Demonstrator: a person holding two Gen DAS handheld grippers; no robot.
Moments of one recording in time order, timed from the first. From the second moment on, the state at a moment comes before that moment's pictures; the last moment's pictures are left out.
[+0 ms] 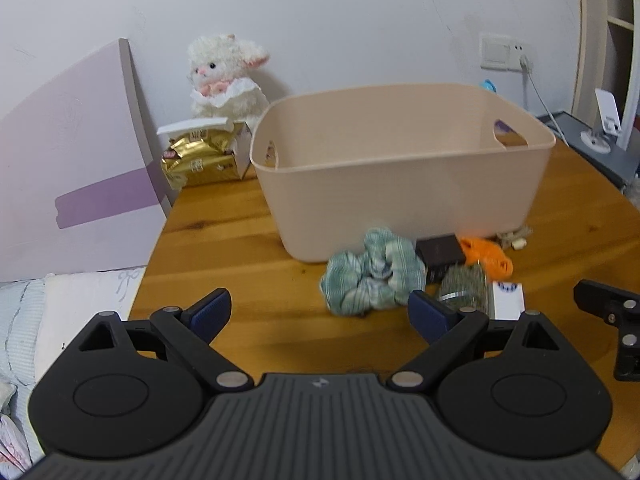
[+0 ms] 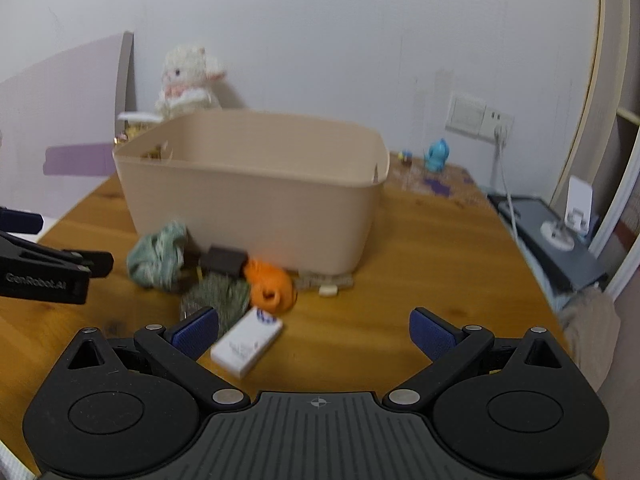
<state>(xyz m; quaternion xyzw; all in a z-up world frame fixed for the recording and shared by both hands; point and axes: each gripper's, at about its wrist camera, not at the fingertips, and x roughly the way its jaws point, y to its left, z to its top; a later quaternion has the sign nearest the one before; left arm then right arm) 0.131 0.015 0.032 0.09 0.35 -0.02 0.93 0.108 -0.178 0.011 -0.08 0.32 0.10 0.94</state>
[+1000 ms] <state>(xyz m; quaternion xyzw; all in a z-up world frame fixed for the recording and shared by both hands) 0.204 -0.002 -0.047 0.12 0.35 -0.10 0.92 0.170 -0.159 -0.061 -0.06 0.41 0.12 0.90</state>
